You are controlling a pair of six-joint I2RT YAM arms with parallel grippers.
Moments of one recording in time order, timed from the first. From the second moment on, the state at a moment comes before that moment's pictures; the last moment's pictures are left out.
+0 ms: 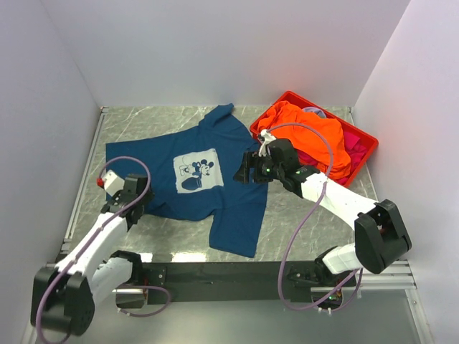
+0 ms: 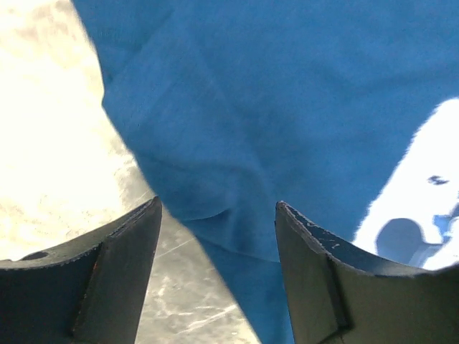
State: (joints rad) left arm -0.19 0.91 0.49 -0.46 -0.52 -1.00; right arm 0.53 1.40 0.89 -0.12 -0.29 0.48
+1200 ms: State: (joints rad) left arm -0.15 1.13 0.54 -0.38 -0.41 -0.92; right arm 0.53 1.39 0.89 -0.12 -0.28 0.48
